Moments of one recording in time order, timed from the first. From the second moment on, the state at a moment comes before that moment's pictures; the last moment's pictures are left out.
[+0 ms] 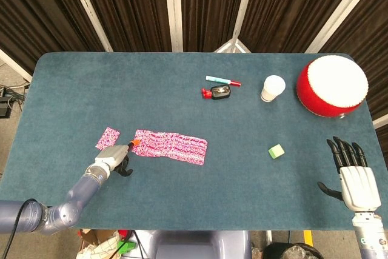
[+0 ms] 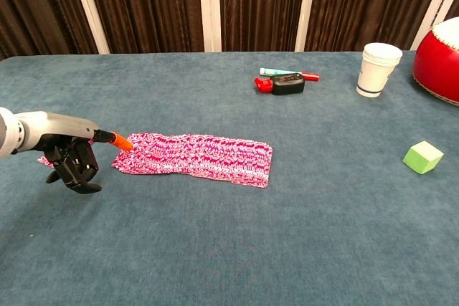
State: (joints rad) left arm -0.99 -1.33 0.03 -1.80 0.30 0.83 0.44; right arm 0.08 -1.16 0.07 -1.61 -1.53 1.52 -0.09
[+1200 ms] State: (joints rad) left arm -1.04 -1.38 0.04 -1.74 0.19 0.88 0.52; right arm 0.08 -1.16 0.07 -1.61 -1.54 1.52 -0.09
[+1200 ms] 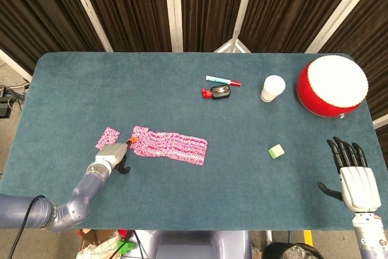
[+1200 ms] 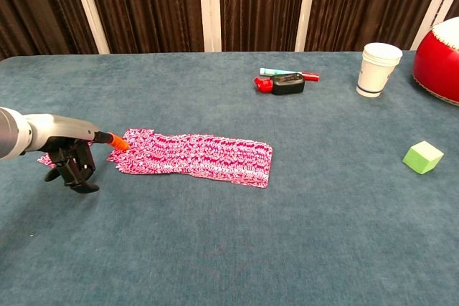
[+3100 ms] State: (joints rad) left arm -1.14 -1.48 0.00 -1.47 -0.07 0.79 0.68; right arm 0.07 -1.17 0.07 -1.61 -1.55 1.55 -0.10
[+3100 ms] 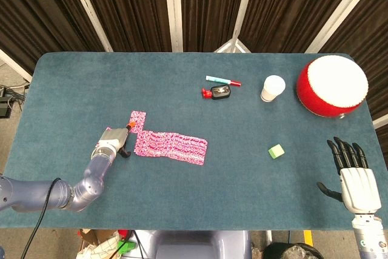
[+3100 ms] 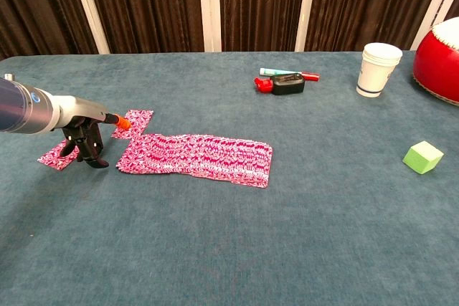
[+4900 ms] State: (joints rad) left arm -1.11 -1.22 -0.07 -1.90 0.01 0.96 0.73; right arm 0.07 -1.17 0.07 -1.63 -1.56 1.55 -0.11
